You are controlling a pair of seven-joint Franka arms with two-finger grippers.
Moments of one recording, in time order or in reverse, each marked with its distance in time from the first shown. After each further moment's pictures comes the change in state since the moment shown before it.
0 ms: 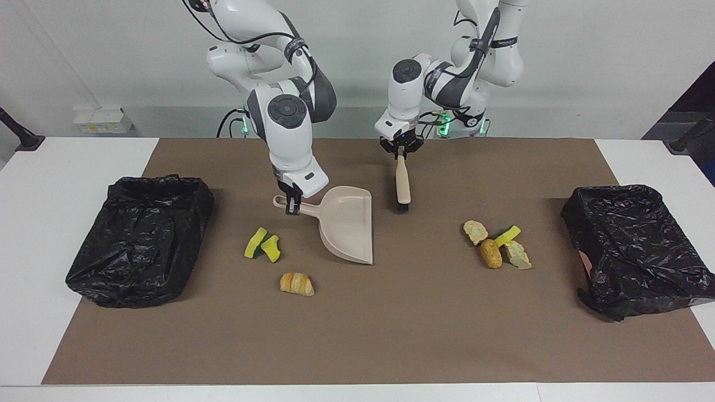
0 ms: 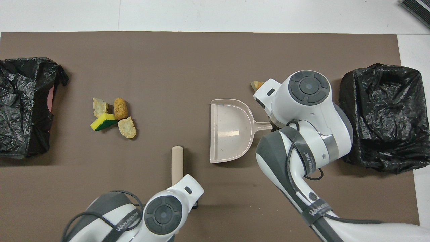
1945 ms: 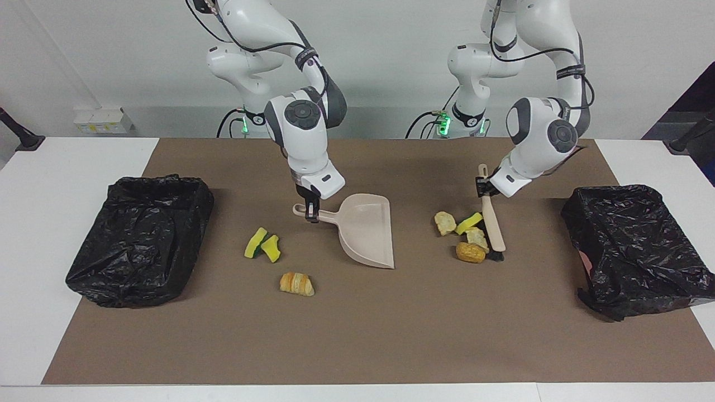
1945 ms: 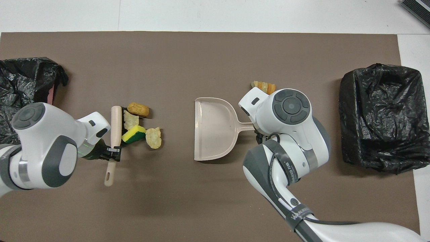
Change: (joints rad) left arm 0.613 0.210 -0.025 0.183 -0.160 -0.073 0.680; right arm 0.054 0.012 0.001 -0.094 0.028 0.212 0.043
